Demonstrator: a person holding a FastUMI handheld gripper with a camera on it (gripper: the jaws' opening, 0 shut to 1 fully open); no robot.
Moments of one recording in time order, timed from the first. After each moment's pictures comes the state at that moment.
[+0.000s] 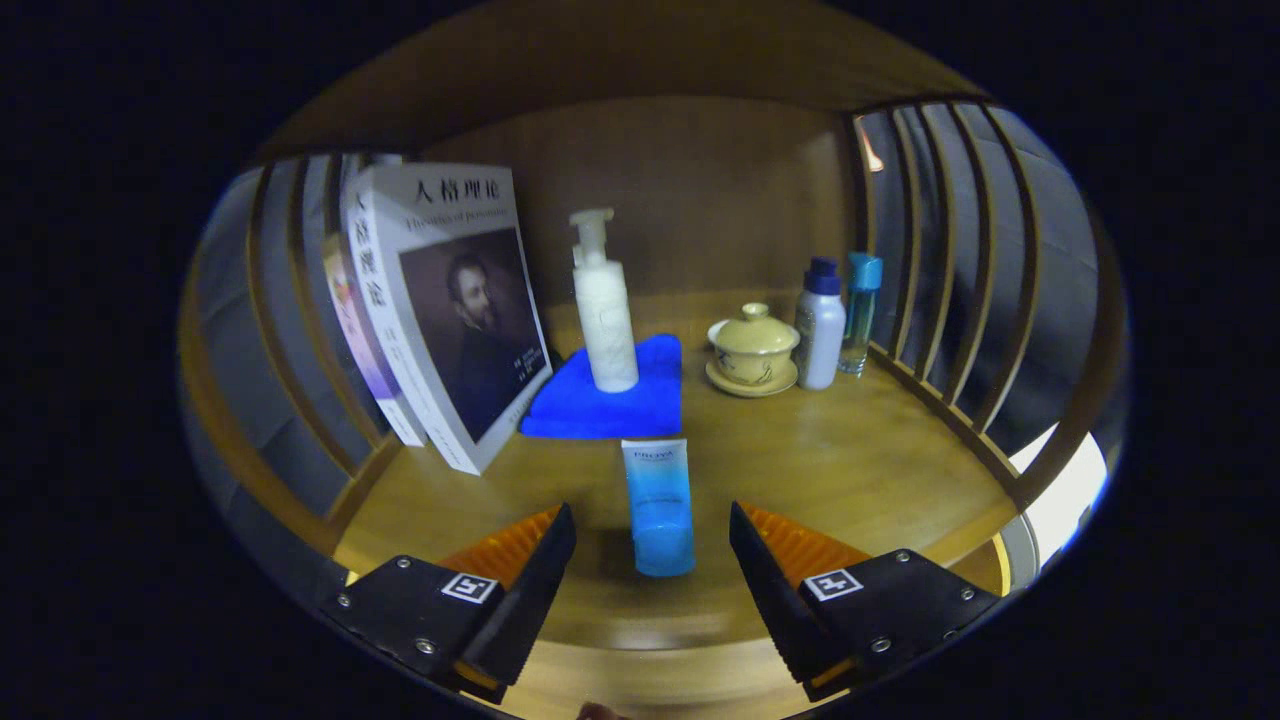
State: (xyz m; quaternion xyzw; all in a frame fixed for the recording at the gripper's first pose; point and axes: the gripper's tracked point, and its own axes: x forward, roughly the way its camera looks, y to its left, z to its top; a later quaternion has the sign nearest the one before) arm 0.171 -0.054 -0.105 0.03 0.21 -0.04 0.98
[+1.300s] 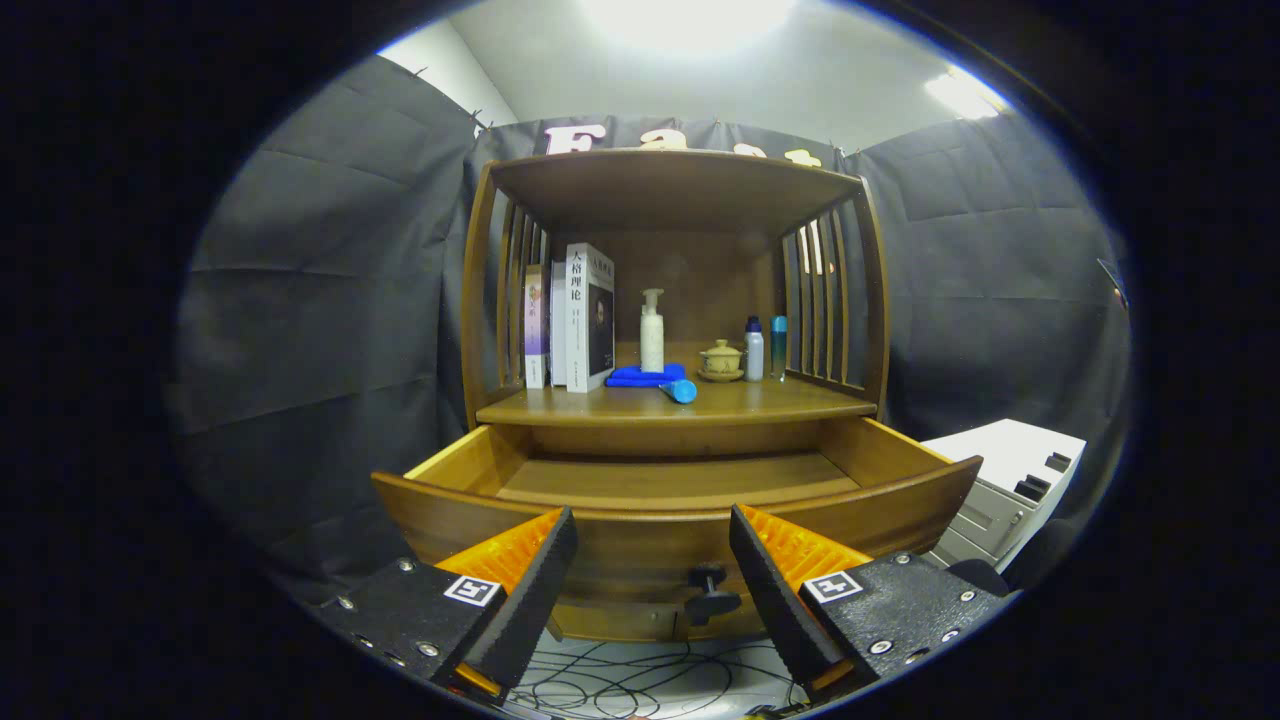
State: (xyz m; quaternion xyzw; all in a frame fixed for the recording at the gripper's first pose) arm -0.130 0.009 -0.169 -0.03 0.06 -0.05 1.00
